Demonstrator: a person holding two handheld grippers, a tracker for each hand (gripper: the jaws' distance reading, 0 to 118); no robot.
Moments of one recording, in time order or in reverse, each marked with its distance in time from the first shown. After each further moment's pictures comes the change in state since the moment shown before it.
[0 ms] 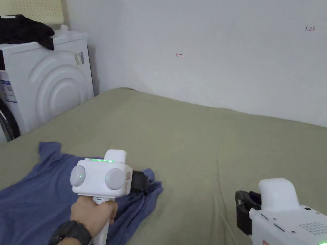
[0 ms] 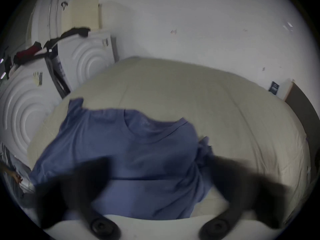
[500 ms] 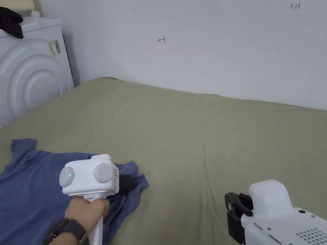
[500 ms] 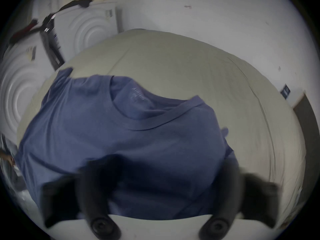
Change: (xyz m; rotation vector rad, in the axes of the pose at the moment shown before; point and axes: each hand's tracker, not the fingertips) left arm 0.010 -0.005 -0.060 -0.157 0.003 0.163; right arm 0.010 -0.021 -0.003 -0.027 0.026 0.022
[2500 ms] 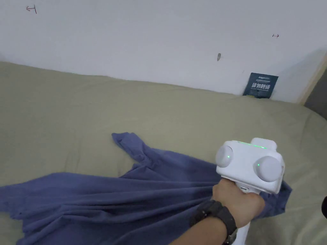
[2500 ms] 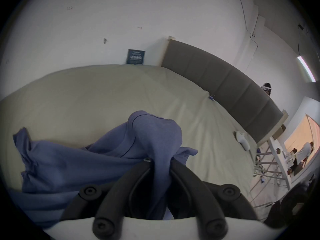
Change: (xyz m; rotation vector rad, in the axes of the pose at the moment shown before) left arm 0.590 -0.192 0.132 -0.005 -0.879 -0.711; right arm 0.278 -0.080 0.208 0.040 -0.663 -0.363
